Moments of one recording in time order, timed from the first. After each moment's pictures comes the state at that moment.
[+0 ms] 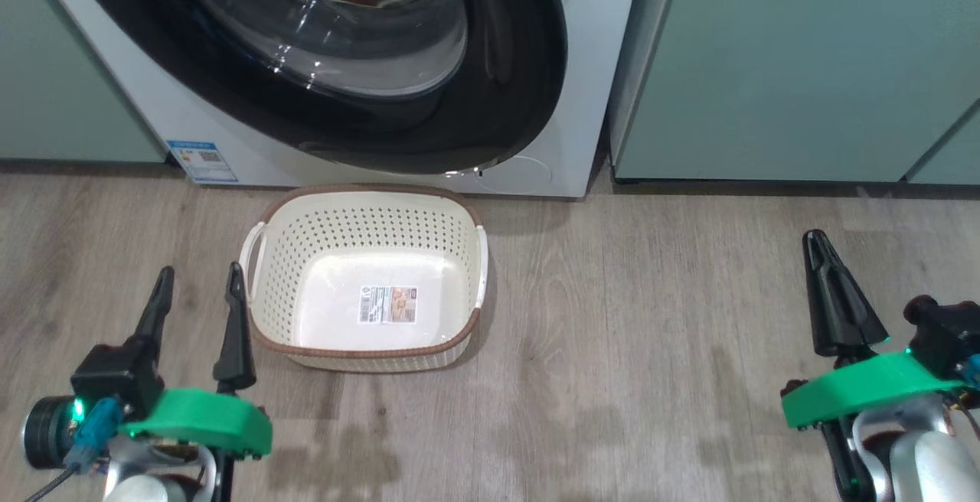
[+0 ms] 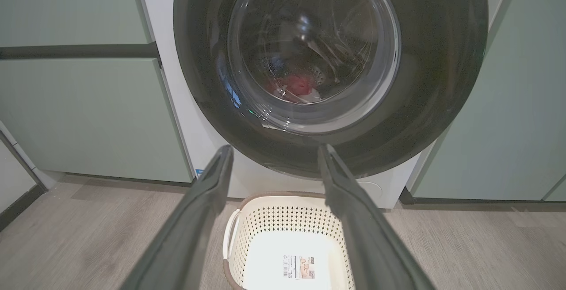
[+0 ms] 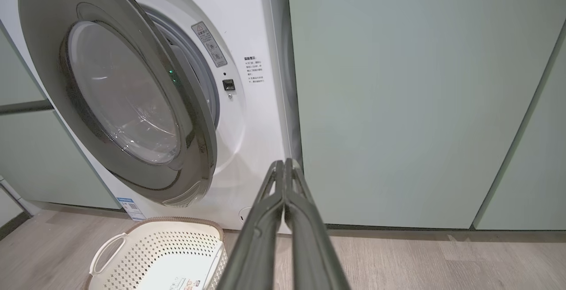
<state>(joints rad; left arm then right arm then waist) 0.04 0.22 -0.11 -0.08 -0.28 0.16 -0.15 0.01 -0.04 -0.10 -0.02 0.22 0.13 -0.10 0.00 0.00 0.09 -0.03</state>
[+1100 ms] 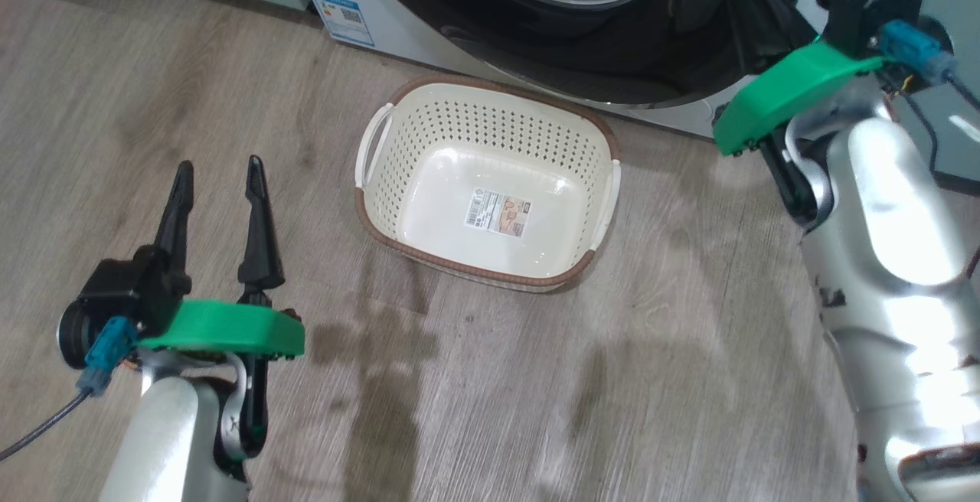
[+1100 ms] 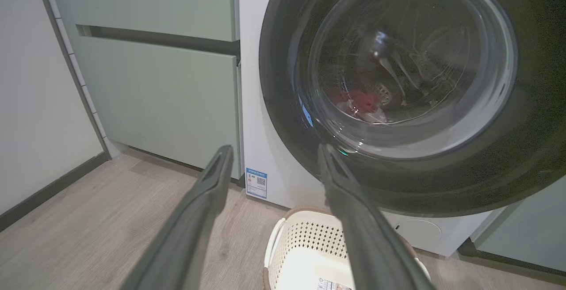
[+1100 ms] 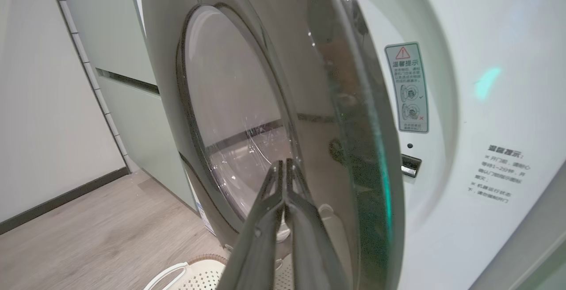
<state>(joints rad) -0.19 0.13 -0.14 0.02 -0.32 0.14 -0.24 -0.75 -0.10 0.12 0.48 0.15 0.13 -0.09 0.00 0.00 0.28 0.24</state>
